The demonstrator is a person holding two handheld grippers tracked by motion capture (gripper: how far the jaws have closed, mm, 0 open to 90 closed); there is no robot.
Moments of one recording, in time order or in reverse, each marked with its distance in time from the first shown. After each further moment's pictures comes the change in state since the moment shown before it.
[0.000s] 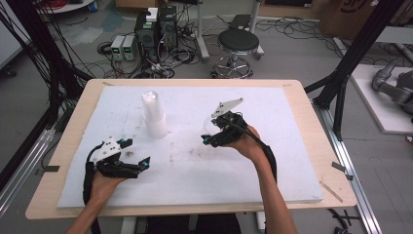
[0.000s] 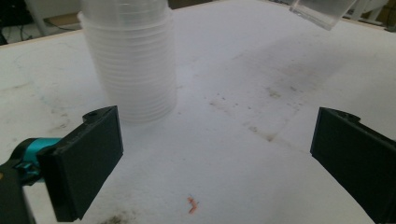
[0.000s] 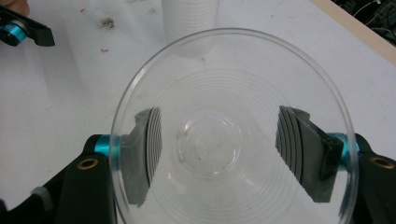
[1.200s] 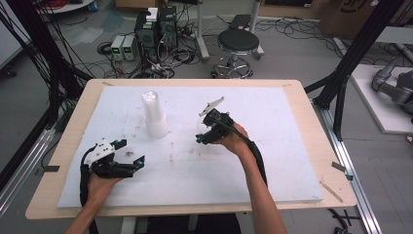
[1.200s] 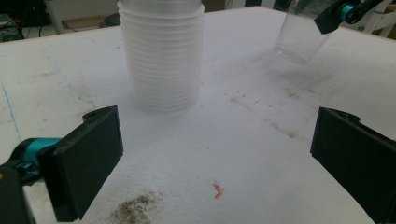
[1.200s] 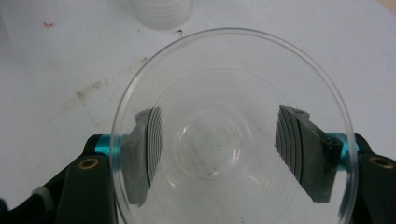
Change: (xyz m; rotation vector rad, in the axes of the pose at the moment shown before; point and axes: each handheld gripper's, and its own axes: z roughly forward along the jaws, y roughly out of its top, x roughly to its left) left arm 0.012 -0.013 -0.006 -0.036 0.028 -0.041; right arm -0.009 0.006 0.054 0.137 -0.042 0.028
